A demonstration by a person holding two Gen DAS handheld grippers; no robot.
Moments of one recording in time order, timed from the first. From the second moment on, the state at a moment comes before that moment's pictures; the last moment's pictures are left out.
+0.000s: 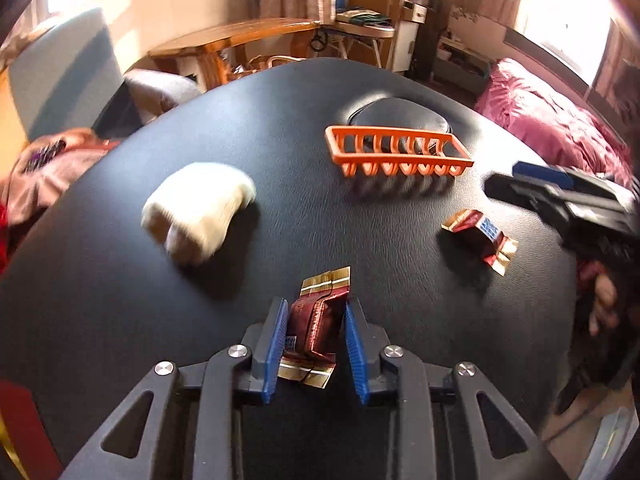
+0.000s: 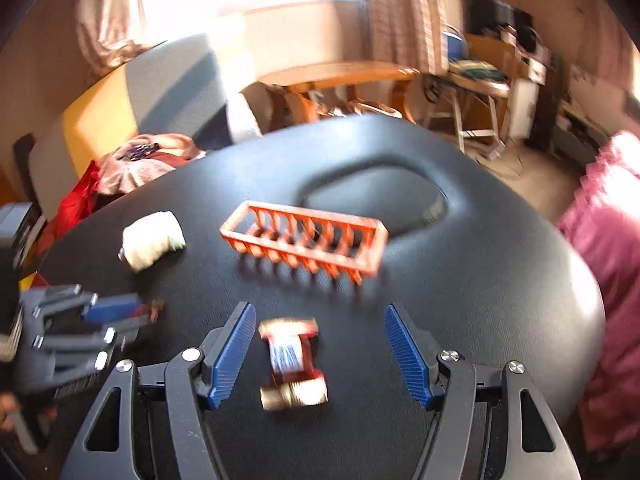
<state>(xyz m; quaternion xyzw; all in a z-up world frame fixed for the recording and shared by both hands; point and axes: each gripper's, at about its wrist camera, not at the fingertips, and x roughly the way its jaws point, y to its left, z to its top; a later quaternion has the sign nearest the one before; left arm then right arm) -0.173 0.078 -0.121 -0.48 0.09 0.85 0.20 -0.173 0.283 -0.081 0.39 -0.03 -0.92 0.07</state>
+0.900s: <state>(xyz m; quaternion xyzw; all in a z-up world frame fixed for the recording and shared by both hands) -0.027 -0.037 -0.126 -0.50 -0.05 0.86 0.08 -0.184 0.083 -0.116 0.53 0.04 -0.78 0.34</state>
